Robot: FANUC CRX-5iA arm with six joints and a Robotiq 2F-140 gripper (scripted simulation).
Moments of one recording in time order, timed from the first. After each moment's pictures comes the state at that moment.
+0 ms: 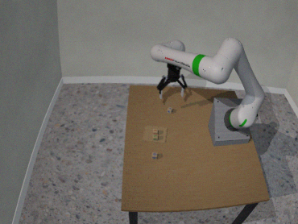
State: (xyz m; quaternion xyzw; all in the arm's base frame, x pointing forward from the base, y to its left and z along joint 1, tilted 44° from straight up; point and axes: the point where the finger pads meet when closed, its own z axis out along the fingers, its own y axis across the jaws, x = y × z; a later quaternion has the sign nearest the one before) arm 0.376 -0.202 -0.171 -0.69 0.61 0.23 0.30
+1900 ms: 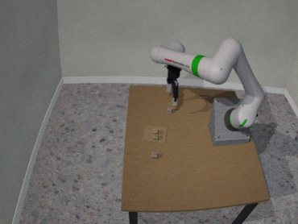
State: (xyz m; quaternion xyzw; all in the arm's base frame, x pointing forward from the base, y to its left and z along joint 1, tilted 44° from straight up) arm 0.376 -0.194 -0.179 -0.03 0.93 0.37 0.04
